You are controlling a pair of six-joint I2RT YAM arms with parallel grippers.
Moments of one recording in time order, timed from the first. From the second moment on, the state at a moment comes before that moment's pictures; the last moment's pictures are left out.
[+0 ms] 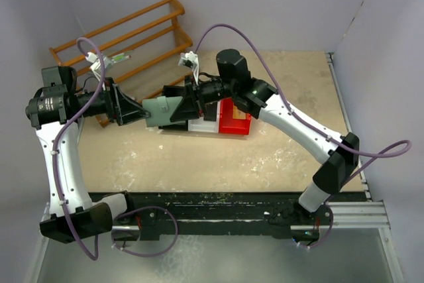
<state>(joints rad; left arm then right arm) 0.28 1.16 1.56 -1.34 1.28 0.33 0.80 1.65 1.63 -0.23 -0.91 0.31</state>
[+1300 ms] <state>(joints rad) 0.28 1.08 1.53 -1.13 1.36 0.01 0.82 1.62 1.33 0.60 -0.87 0.97</state>
